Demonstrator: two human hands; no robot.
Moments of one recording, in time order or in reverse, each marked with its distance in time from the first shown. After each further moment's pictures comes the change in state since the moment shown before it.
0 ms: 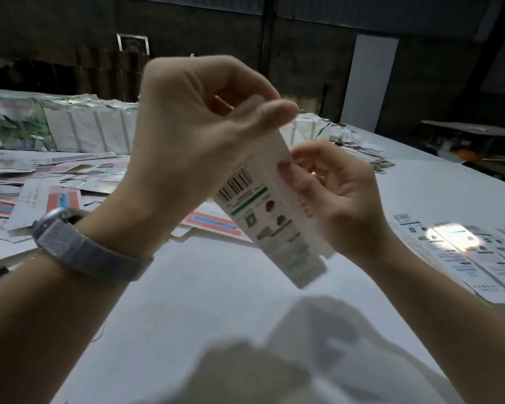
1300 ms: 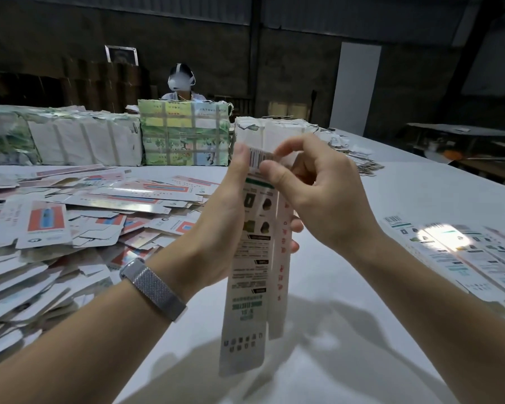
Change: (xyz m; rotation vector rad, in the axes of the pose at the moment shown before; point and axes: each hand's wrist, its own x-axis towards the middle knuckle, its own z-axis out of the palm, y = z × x) left_hand -0.040 -0.027 0.051 -0.780 -0.322 -0.763; right_hand 0.012 0.004 -0.003 -0.285 0.062 0.171
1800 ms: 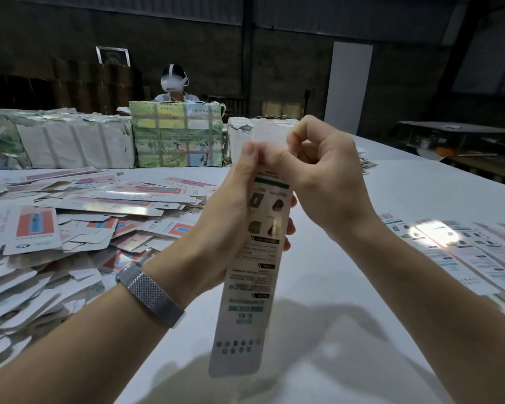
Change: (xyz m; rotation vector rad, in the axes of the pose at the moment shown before) left_hand 0.001 0.002 0.010 0.102 0.043 -0.011; right_hand 0.010 -0.006 -0.008 0.195 0.082 0.014
